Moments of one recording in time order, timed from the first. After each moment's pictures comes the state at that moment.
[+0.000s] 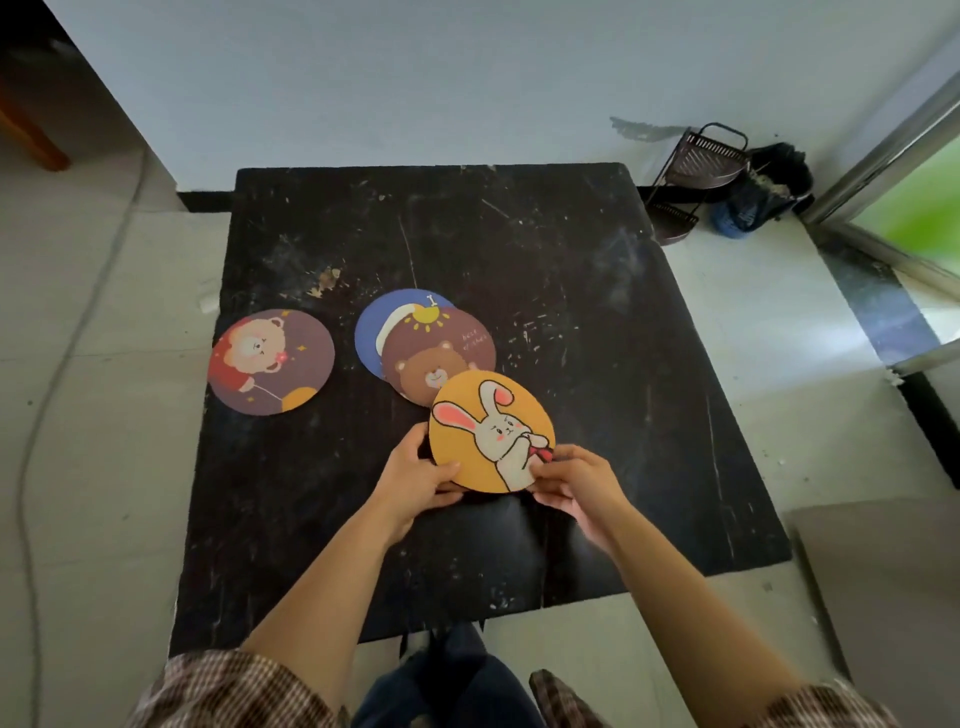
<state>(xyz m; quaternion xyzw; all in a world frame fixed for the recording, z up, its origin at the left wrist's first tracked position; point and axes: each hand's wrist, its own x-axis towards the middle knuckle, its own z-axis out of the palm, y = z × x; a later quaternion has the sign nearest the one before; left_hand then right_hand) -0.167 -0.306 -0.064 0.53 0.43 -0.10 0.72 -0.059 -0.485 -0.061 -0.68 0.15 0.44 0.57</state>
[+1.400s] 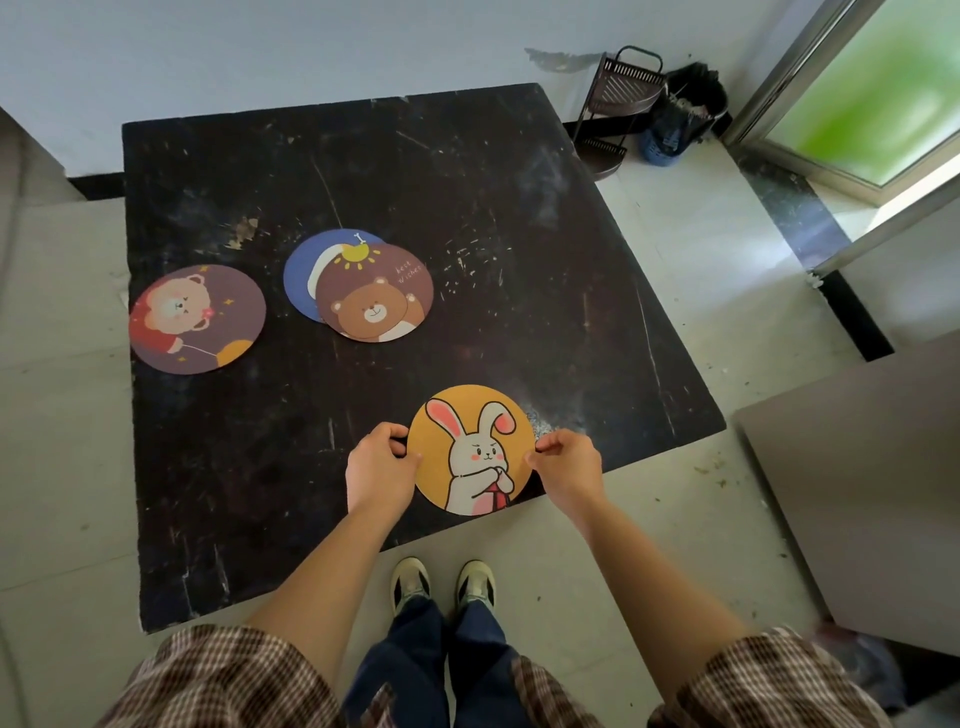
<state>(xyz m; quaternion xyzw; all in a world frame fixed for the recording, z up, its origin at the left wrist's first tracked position) -0.219 -0.362 -0.101 0.81 0.41 -0.05 0.41 -0.133 -0.550 -0.091 -0.89 0.13 0.25 0.37</state>
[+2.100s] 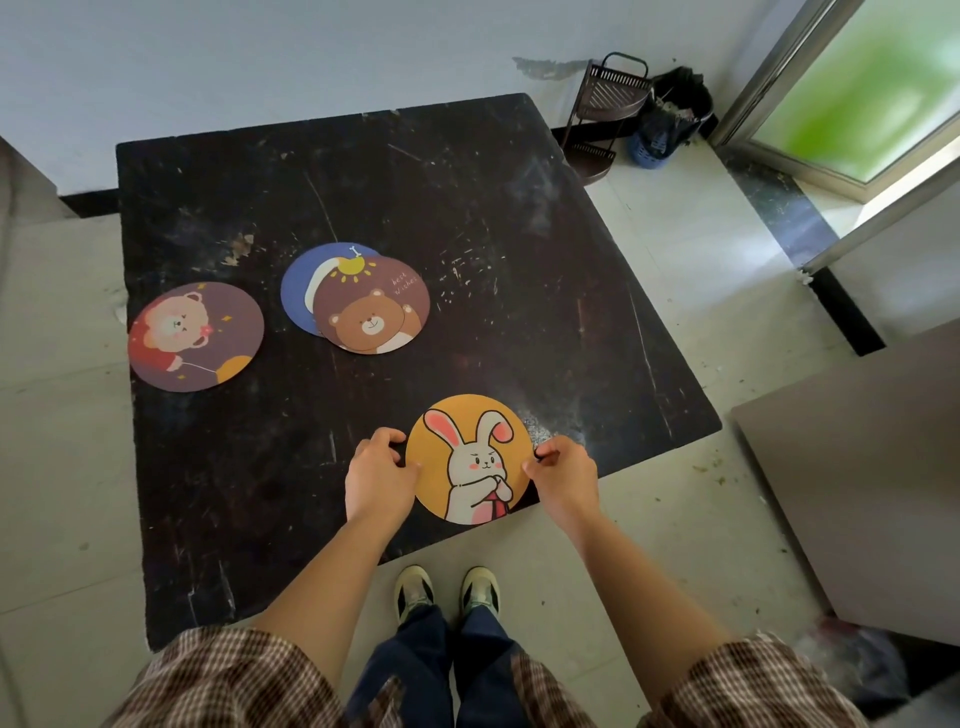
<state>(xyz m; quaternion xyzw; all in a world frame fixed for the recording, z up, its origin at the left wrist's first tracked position) -0.217 -0.357 -0.101 0.83 0.39 -0.08 0.38 -0.141 -0.550 -0.102 -0.90 0.10 0.22 0.36</state>
